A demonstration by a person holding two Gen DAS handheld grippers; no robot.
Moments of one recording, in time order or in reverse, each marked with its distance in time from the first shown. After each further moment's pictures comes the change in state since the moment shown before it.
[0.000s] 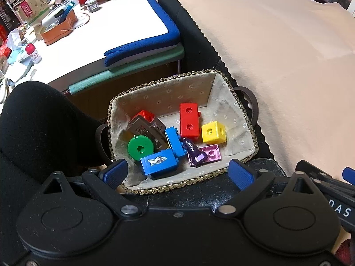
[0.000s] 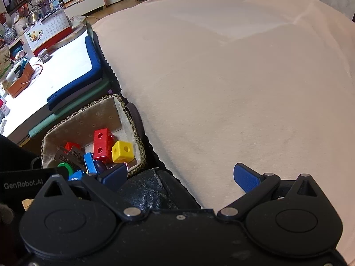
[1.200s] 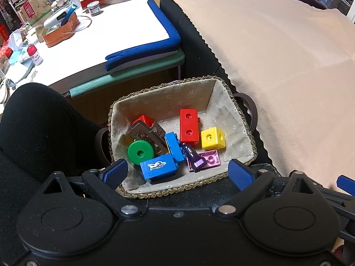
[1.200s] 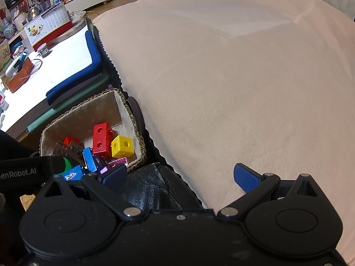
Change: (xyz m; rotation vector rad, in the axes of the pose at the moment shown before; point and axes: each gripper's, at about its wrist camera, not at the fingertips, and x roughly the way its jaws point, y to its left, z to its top) left arm -0.003 0.003 0.000 -0.011 -0.033 -0.010; right arm 0.005 0.001 -0.003 -0.014 0.025 -0.004
